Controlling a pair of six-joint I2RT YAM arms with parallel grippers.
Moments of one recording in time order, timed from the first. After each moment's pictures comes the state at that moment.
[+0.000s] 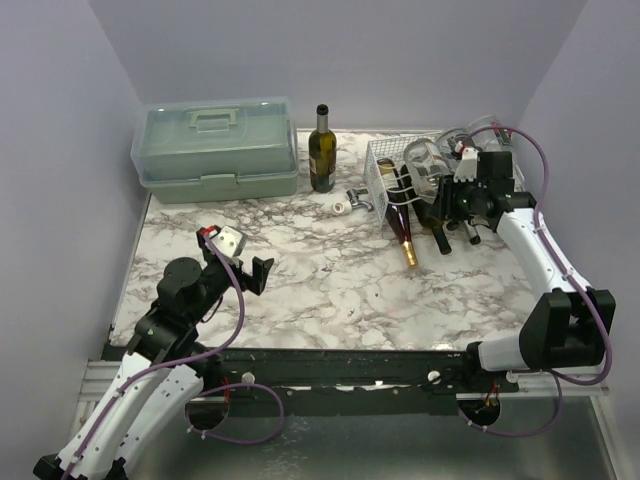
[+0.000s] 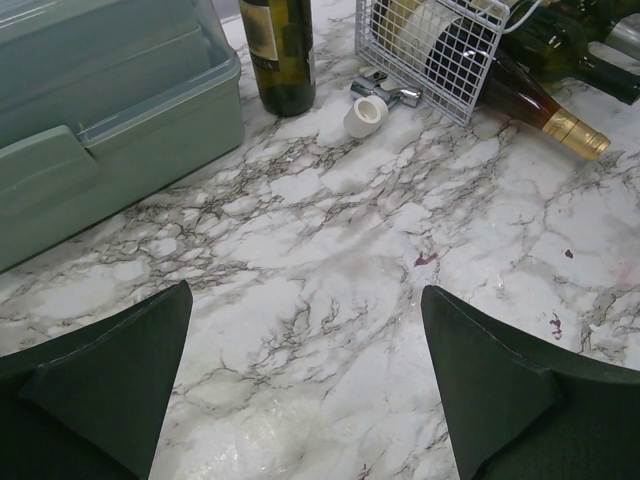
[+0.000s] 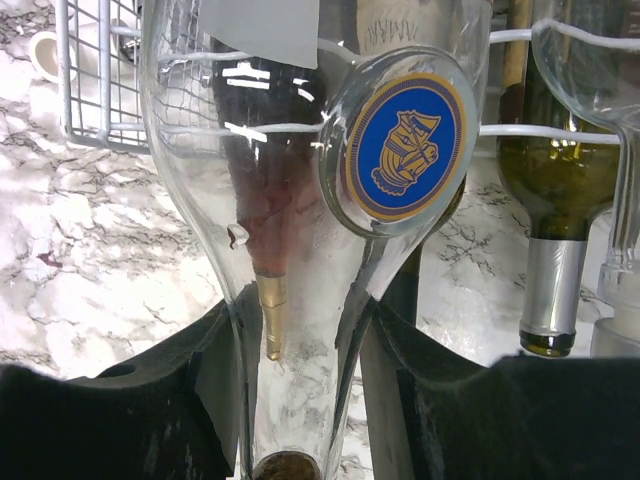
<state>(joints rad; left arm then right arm) -0.50 0.42 0.58 -0.34 0.04 0.04 0.04 1.39 1.14 -0.54 -0.28 -0.02</state>
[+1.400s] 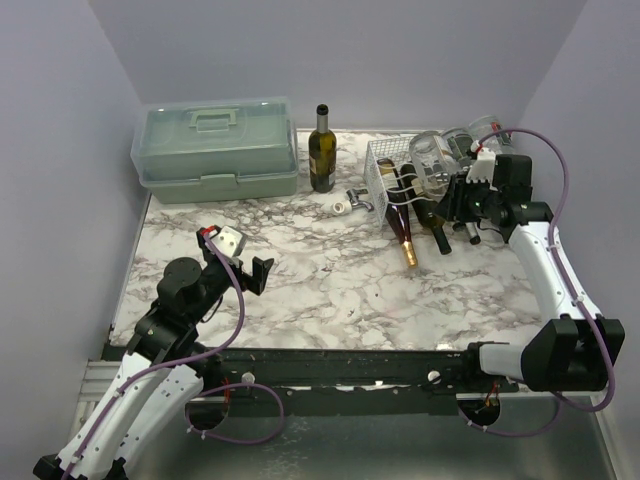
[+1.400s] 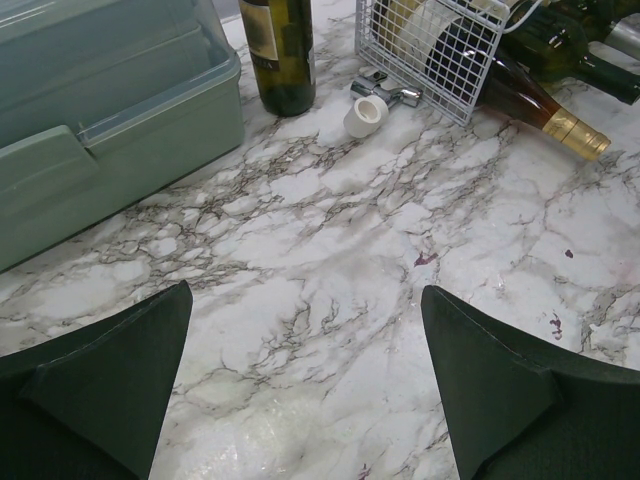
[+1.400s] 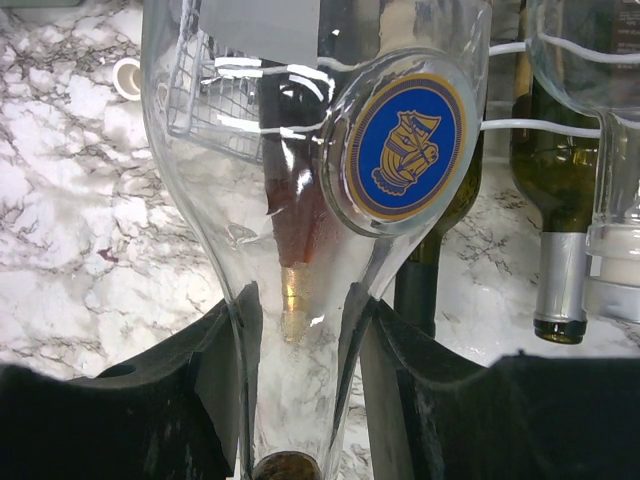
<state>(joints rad) -0.50 0.42 0.58 -0.34 0.04 0.04 -0.01 1.27 1.10 -0.54 -0.40 0.01</state>
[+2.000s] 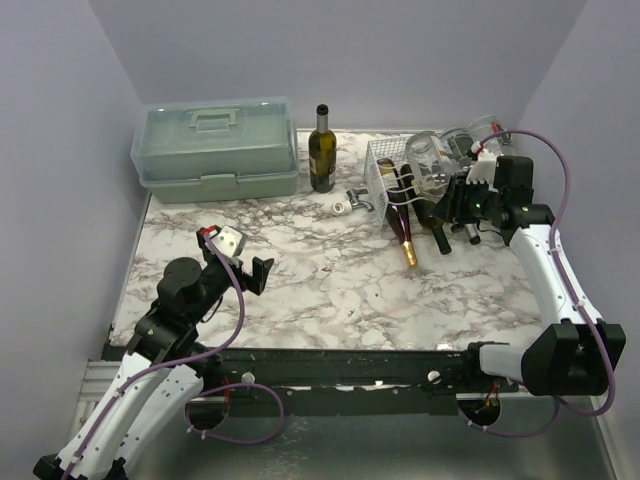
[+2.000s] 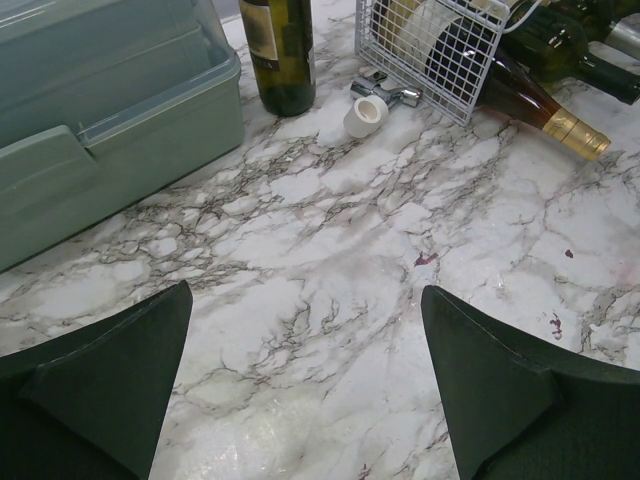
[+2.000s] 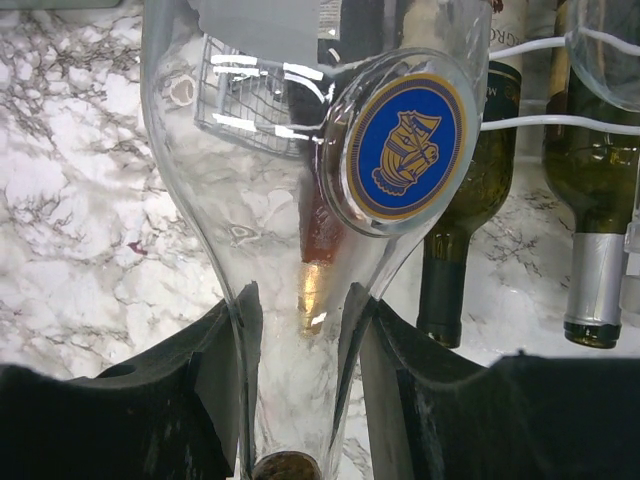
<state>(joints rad) -0.50 0.42 0.58 -0.34 0.04 0.04 -0.02 1.25 1.10 -0.54 -0.44 0.04</state>
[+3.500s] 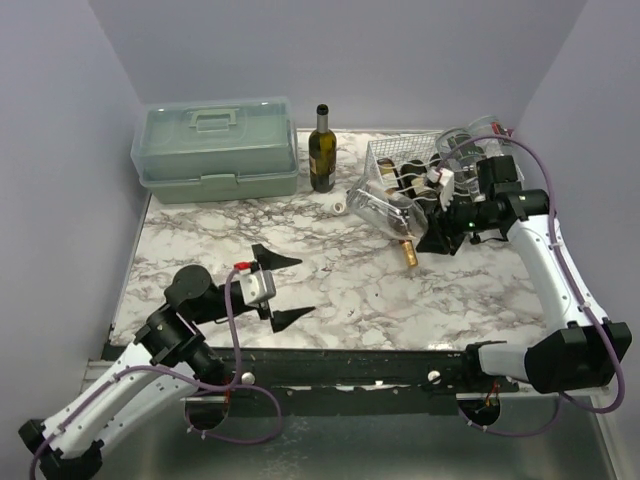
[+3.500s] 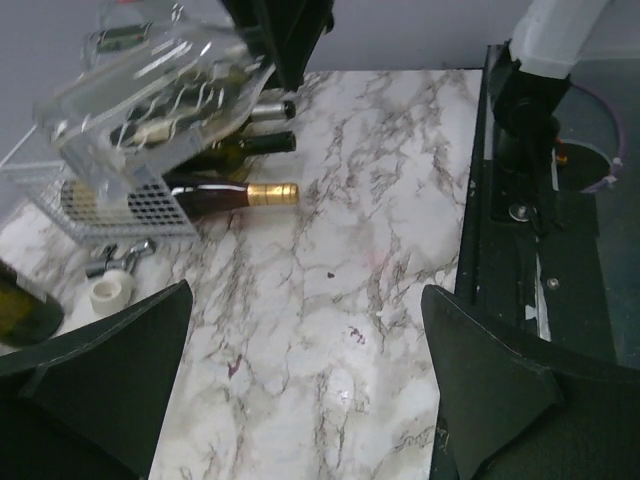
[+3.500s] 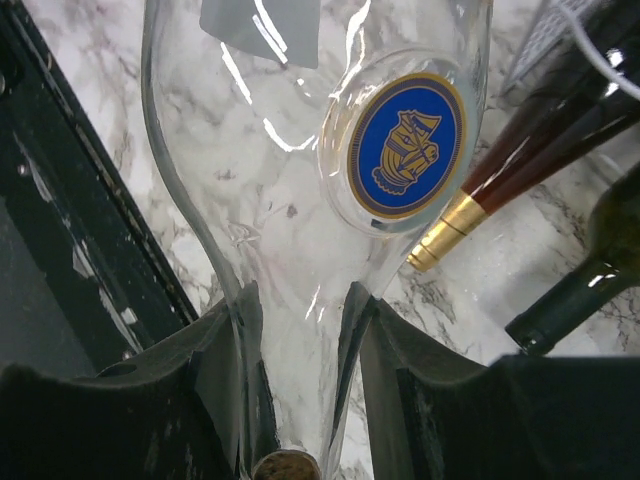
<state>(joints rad) -0.68 0.43 0.54 -0.12 0.56 0.16 0.08 1.27 1.26 -1.04 -0.76 -0.58</state>
